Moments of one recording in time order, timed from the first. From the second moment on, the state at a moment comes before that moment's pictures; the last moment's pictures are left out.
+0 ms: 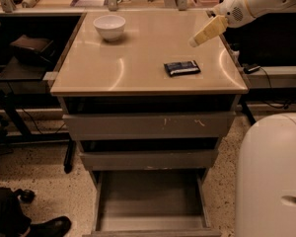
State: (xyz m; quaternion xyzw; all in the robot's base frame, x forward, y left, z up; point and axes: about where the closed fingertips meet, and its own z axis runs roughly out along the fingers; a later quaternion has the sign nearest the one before) arm 0.754 -0.182 0.939 -0.46 0.77 0.16 0.41
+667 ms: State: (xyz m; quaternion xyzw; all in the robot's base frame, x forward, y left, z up) arm 0.758 -0.194 0.908 -0.46 0.79 0.13 0.39
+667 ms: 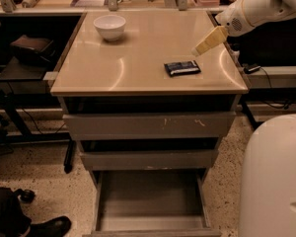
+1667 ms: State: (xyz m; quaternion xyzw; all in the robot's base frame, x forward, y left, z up) arm 0.745 -0.146 0.842 -0.45 0.77 0.26 0.37
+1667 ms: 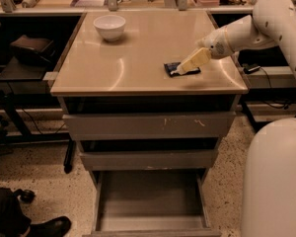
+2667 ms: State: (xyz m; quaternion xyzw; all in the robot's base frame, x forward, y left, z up) arm 0.736 -0.134 0.816 -0.44 0.76 0.28 0.37
